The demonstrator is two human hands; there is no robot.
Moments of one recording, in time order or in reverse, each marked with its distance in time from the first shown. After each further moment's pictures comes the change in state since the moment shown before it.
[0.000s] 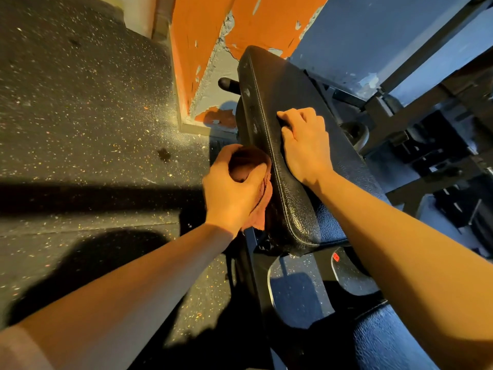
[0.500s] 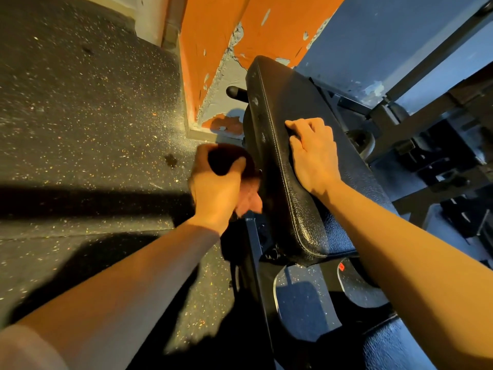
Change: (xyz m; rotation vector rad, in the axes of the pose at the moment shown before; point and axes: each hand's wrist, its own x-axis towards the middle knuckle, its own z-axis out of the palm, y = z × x) left_hand 0.020 0.002 -0.019 -0.086 0.168 -0.137; right_hand -0.001 -0.001 -0.002 0.016 0.001 0.009
